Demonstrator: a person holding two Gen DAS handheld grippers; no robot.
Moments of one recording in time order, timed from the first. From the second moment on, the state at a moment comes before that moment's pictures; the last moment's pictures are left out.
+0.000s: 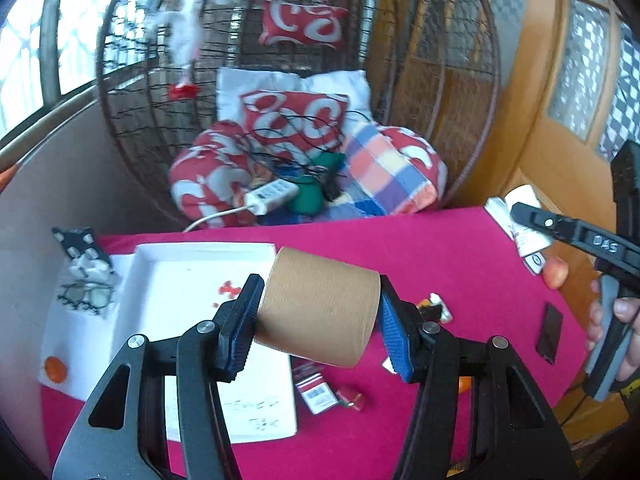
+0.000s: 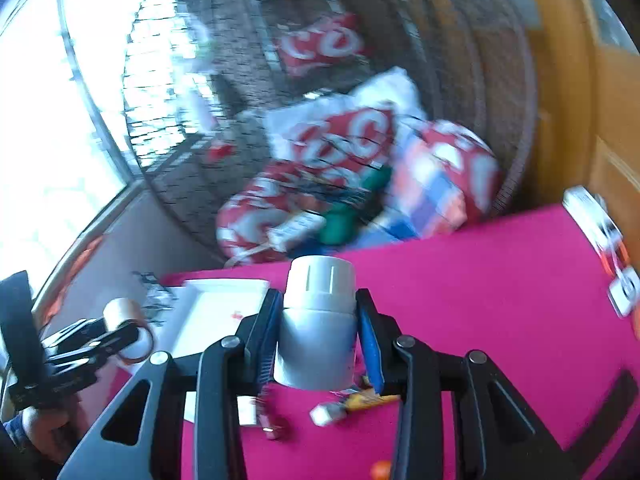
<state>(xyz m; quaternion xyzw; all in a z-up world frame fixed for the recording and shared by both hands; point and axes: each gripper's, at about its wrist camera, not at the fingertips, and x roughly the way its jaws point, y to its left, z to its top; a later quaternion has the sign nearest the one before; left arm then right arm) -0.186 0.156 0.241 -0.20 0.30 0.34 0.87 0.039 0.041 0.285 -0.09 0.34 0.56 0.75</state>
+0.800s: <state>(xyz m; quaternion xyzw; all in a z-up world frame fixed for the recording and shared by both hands) -0.291 0.219 0.235 -0.21 0.30 0.43 0.83 -0.067 0.153 0.245 -0.16 0.35 0.64 0.66</state>
